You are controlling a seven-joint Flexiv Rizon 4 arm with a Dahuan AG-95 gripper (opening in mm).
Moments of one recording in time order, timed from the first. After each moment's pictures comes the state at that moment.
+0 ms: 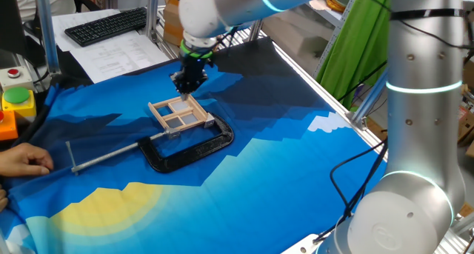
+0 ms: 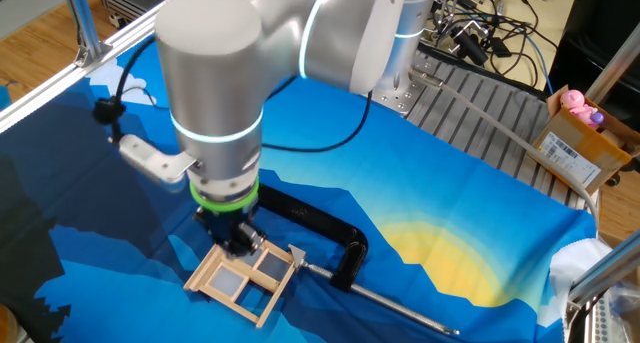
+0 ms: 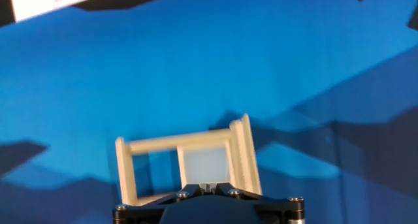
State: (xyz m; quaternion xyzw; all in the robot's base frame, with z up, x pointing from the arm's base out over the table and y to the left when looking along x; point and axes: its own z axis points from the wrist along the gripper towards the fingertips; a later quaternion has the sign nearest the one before) arm 0.671 0.009 0.048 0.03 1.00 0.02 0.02
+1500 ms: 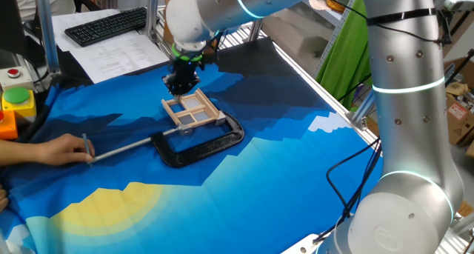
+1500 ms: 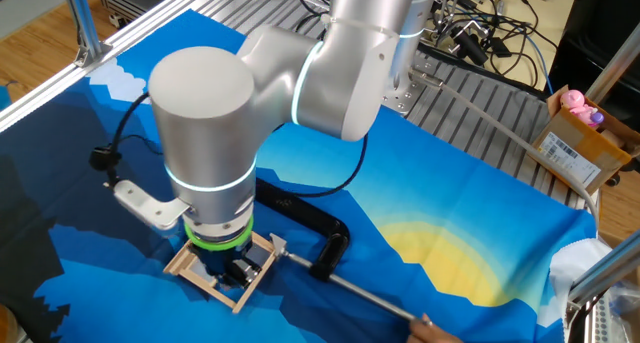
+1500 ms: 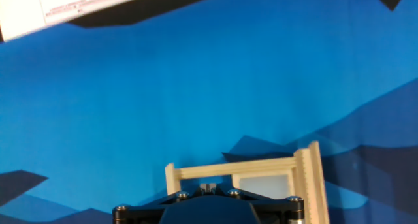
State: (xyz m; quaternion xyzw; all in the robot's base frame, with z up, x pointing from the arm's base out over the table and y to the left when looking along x) arm 0.688 0.009 0.031 0.03 1.00 0.03 0.02
